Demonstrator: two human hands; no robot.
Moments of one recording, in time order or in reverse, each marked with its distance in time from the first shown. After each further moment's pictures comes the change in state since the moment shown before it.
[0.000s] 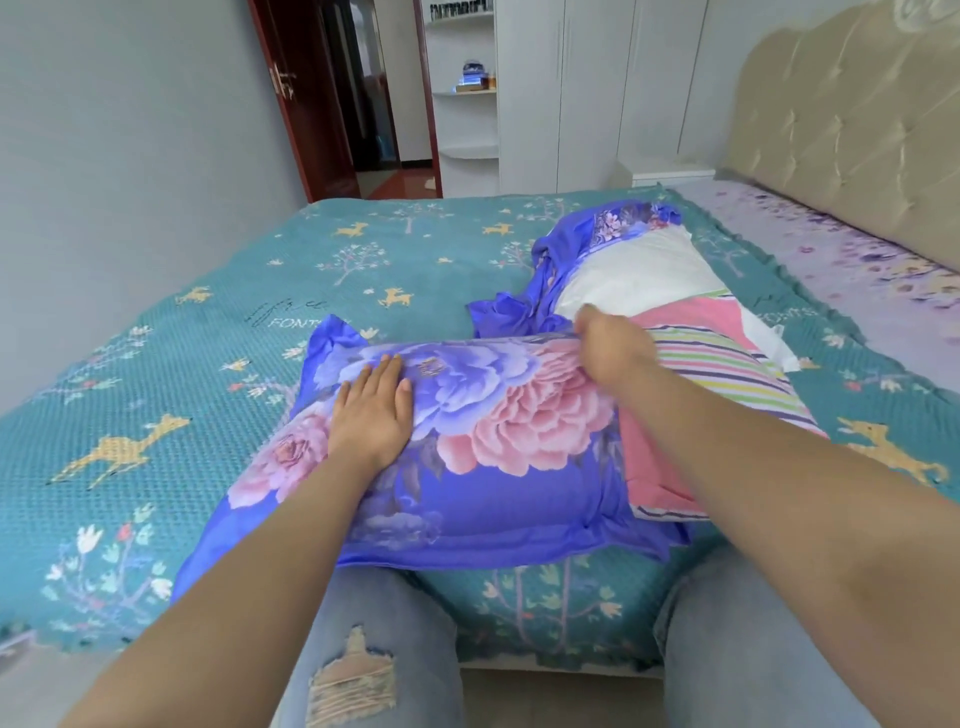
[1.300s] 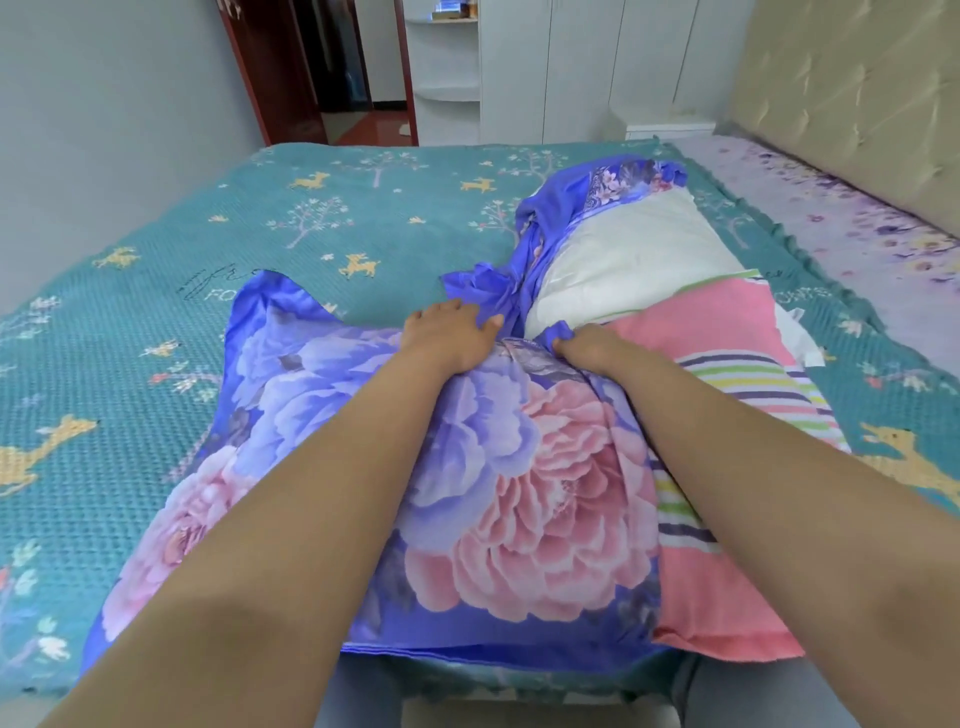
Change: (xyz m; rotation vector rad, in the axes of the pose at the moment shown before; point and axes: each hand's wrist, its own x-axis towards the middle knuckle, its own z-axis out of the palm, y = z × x) left_hand 0.139 0.103 0.037 0.087 -0.373 0.070; right_hand 0.094 0.030 0.066 0.224 -0.401 0.230
